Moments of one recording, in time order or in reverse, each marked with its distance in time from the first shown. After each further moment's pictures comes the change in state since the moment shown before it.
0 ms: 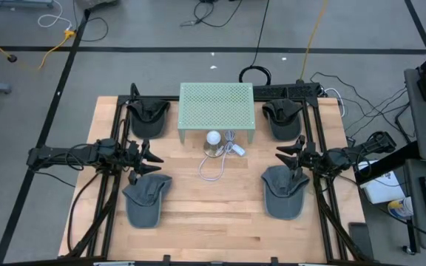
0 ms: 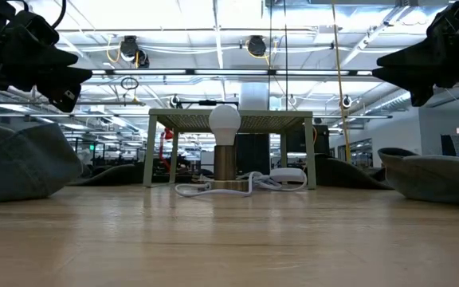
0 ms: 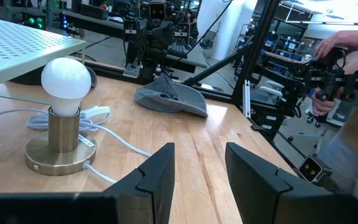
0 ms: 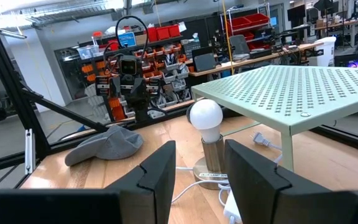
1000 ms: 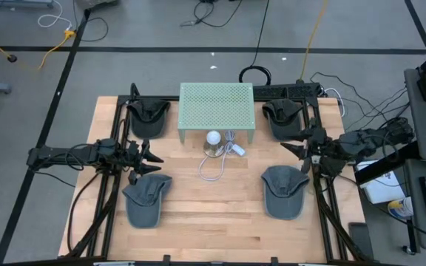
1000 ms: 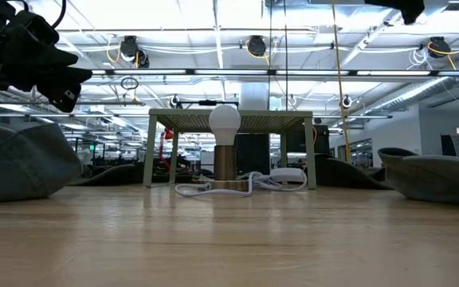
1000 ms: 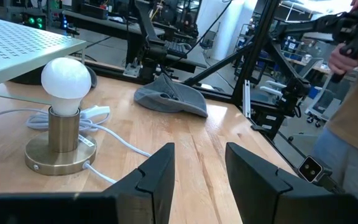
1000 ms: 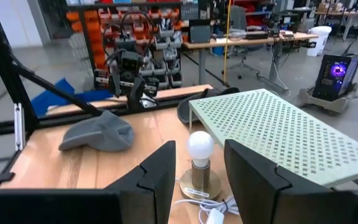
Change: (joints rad) left arm 0.000 0.000 0.000 0.000 0.000 0.001; right arm 0.000 0.490 0.715 -0.494 -0.001 -0.026
